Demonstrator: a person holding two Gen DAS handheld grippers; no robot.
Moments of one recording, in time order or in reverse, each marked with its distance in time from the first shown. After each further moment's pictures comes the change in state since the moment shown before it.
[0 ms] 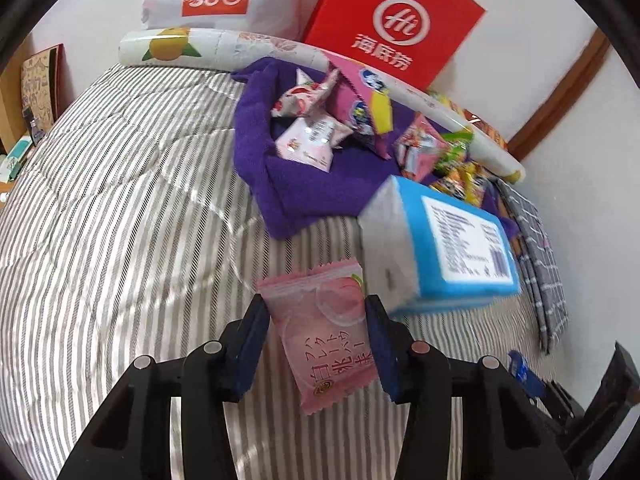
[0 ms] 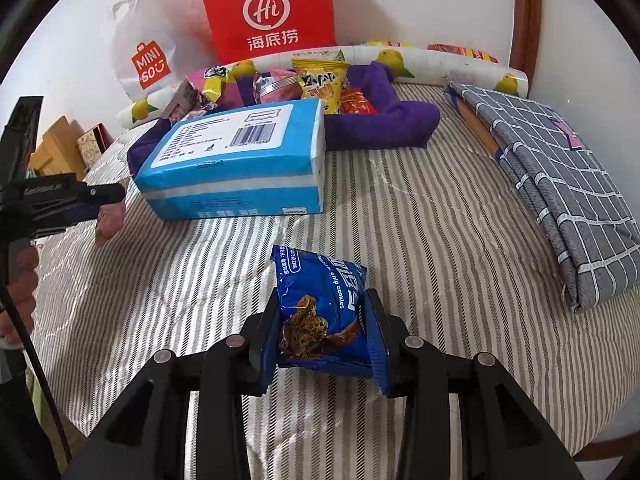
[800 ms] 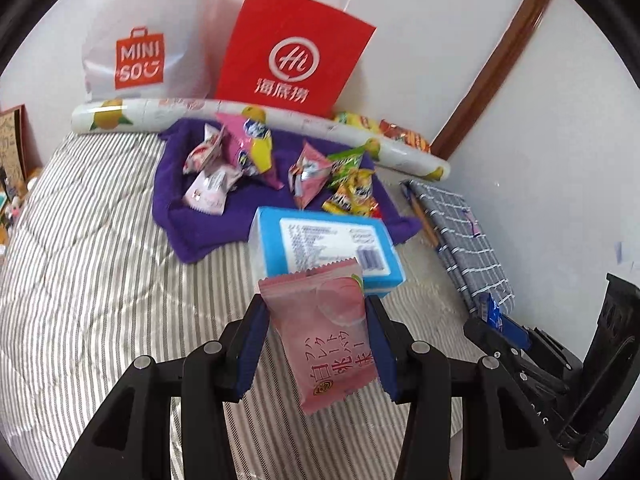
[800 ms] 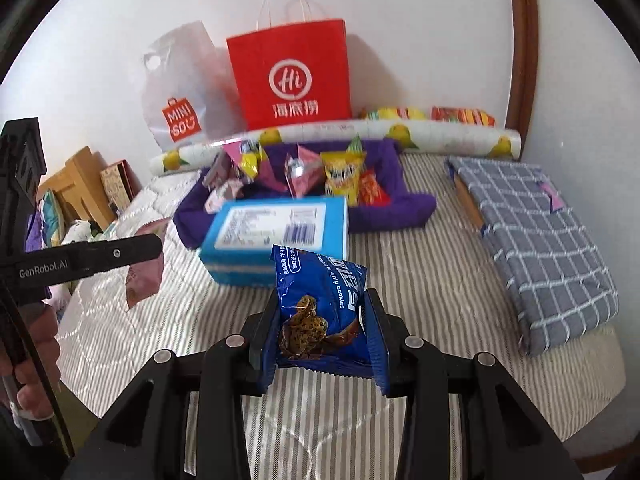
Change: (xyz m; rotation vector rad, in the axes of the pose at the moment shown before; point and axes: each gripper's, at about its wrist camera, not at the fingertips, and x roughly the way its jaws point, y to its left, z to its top) left arm -0.073 -0.072 -0.002 0.138 -0.085 -0.128; right arm -0.085 0.018 0.048 -0.021 -0.154 0.030
